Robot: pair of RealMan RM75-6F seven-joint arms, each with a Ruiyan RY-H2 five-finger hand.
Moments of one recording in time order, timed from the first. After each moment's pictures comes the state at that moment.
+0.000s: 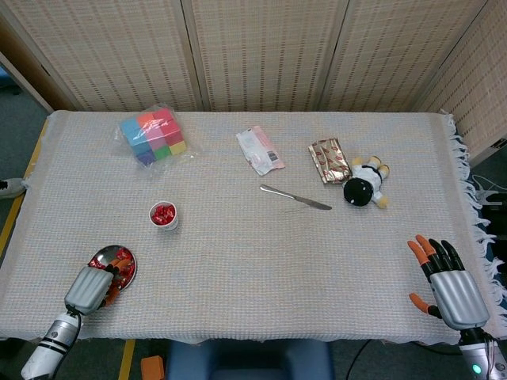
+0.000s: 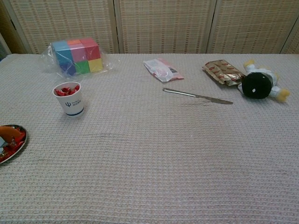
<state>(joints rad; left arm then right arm) -0.31 -1.45 0.11 -1.22 1.52 1.23 0.14 0.06 -1.07 -0.03 -1.72 -1.59 1.44 -0.16</state>
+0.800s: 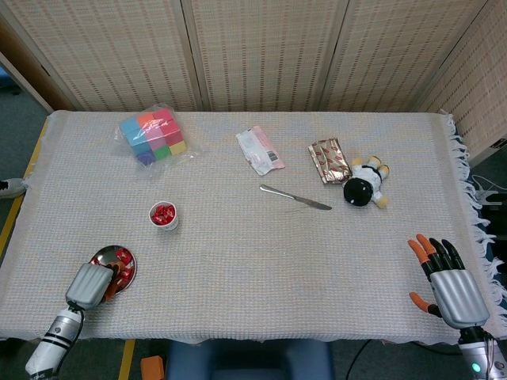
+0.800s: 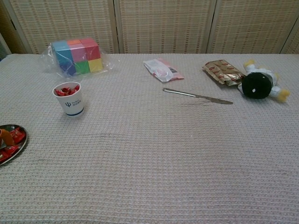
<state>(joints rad) -0.31 -1.49 0.07 -1.14 1.51 1.20 0.16 0.06 -1.07 -0.02 -1.72 -1.59 1.43 -0.16</state>
